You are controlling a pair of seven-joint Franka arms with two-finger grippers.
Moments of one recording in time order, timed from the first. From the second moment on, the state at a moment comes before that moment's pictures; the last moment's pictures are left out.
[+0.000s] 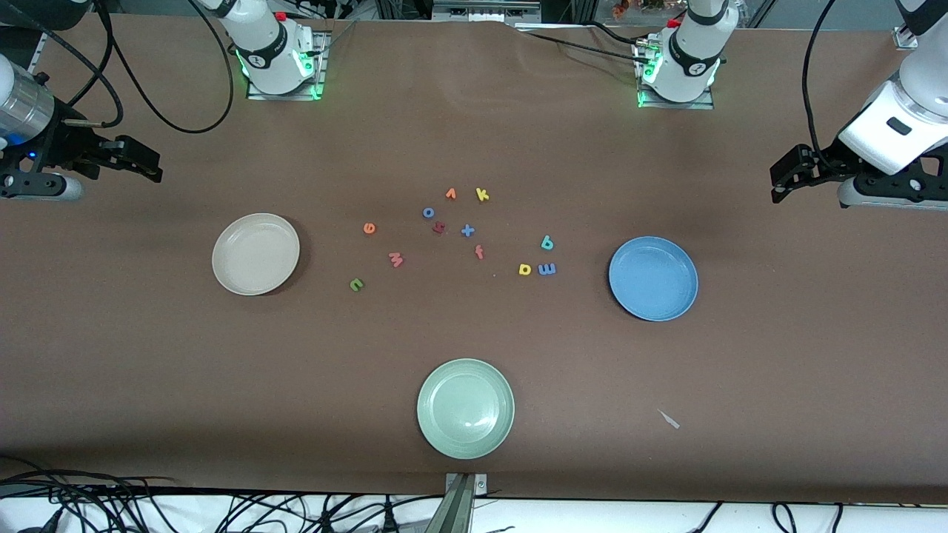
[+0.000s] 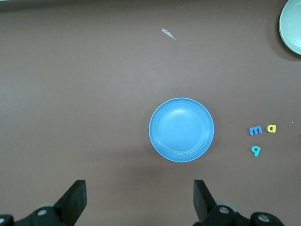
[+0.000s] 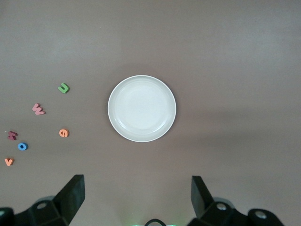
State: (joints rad) left arm -0.04 -0.03 -0.05 -1.68 0.03 1.71 -0.02; right arm 0.04 -0.01 0.01 -1.68 -0.02 1.58 0.08
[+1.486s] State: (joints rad) left arm -0.03 -0.03 -0.04 -1.66 0.03 1.63 -0.02; right arm 0.04 -0.01 0.01 -1.69 -0.02 1.60 0.08
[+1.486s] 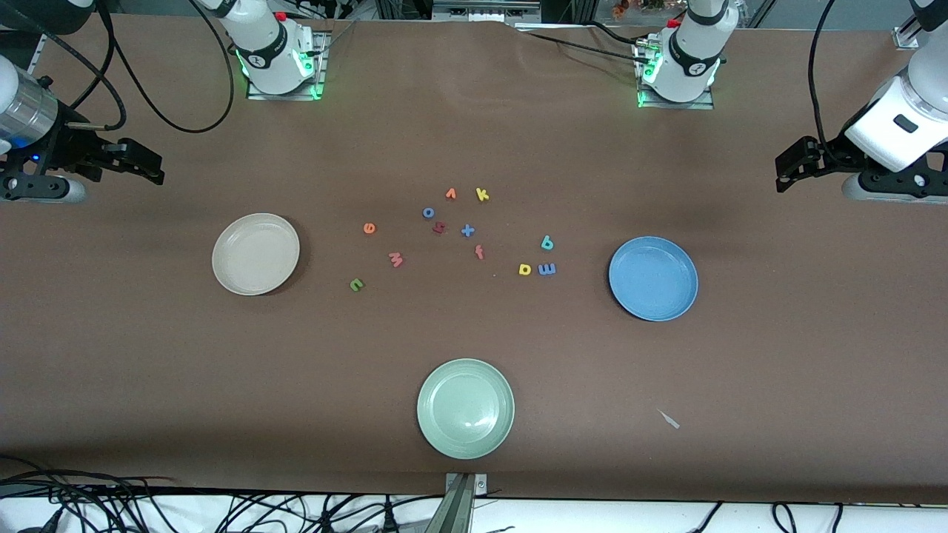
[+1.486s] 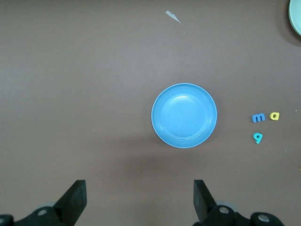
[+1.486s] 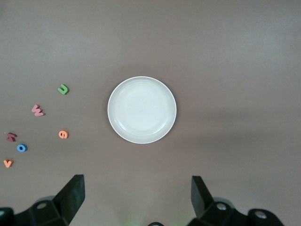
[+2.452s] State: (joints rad) left arm -0.03 -0.03 -0.04 -1.66 0.03 1.63 -0.02; right arm 0.04 -0.01 0.01 -1.69 -0.02 1.61 0.08
